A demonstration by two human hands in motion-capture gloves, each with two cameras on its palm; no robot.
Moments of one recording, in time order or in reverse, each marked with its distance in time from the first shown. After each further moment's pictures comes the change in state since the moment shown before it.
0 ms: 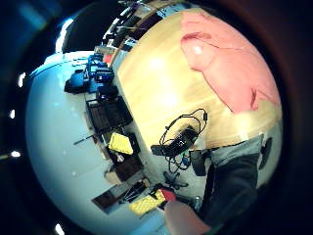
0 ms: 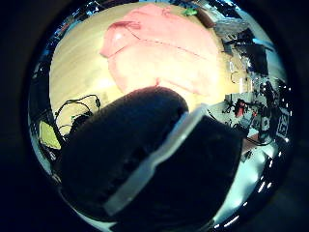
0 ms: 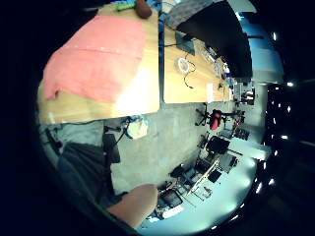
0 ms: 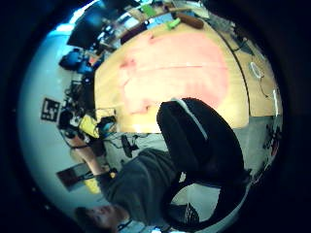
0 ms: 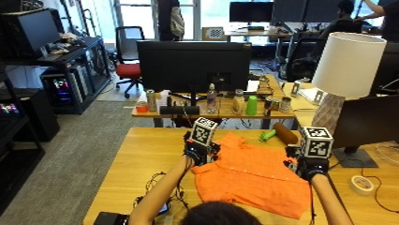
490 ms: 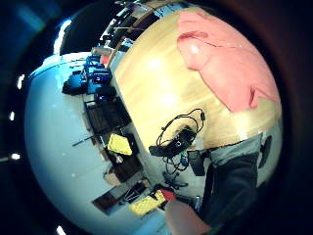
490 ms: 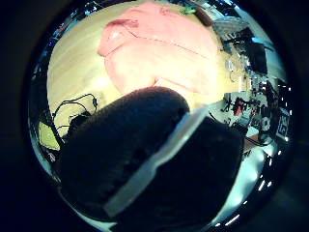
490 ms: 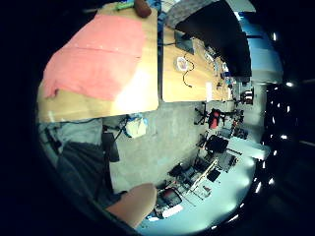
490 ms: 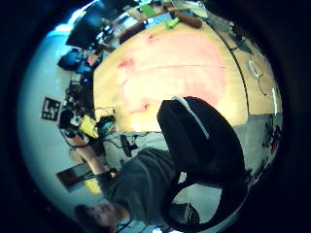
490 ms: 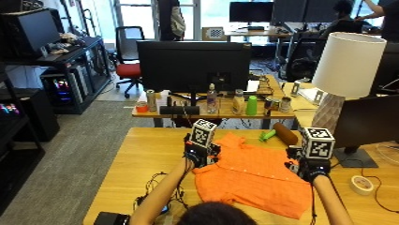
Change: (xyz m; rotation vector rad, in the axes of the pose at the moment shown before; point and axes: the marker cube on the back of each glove) left arm 0.002 0.002 0.004 0.031 0.016 0.004; right arm -0.001 0.010 -0.005 -0.009 -0.007 -0.016
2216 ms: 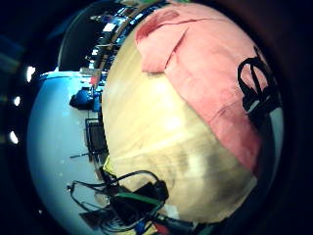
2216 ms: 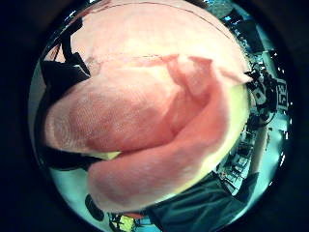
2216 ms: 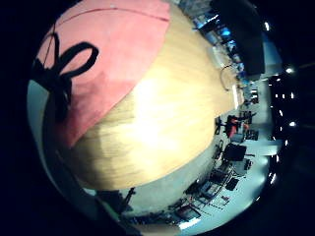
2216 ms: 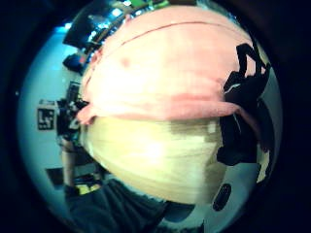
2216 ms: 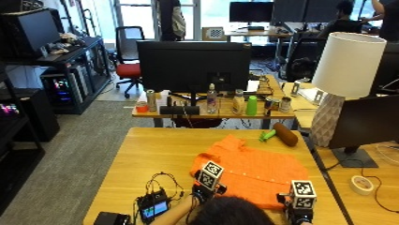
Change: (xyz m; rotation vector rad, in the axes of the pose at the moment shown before) left arm 0.068 -0.100 0.221 0.240 -0.106 0.104; right arm 0.005 -0.052 0.281 0.165 -0.011 -0.047
